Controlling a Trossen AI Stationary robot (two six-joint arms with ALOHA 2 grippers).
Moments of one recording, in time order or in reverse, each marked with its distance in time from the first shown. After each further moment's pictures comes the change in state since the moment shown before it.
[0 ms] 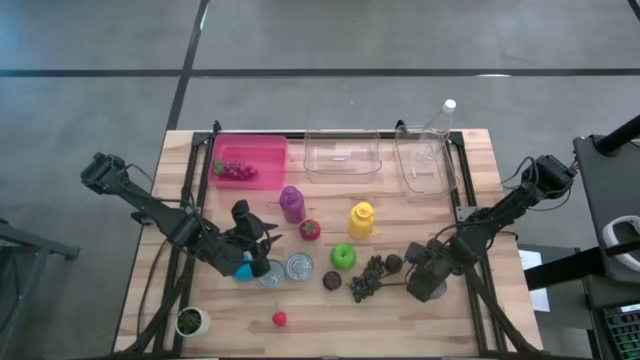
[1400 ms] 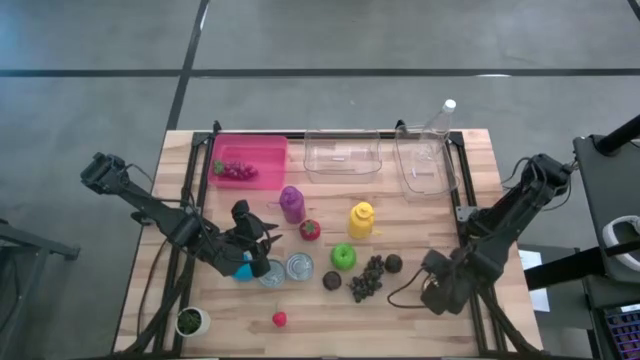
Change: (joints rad) left arm 0.000 0.000 -0.001 -0.002 0.001 -0.001; right arm 0.218 0.023 0.255 -0.390 -0.034 0.369
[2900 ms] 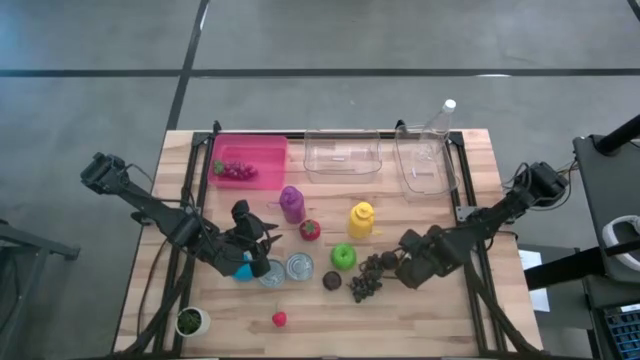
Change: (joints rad) left arm 0.000 0.000 0.000 0.003 0.000 0.006; right arm -0.323 0.124 -0.025 0.004 0.196 -0.350
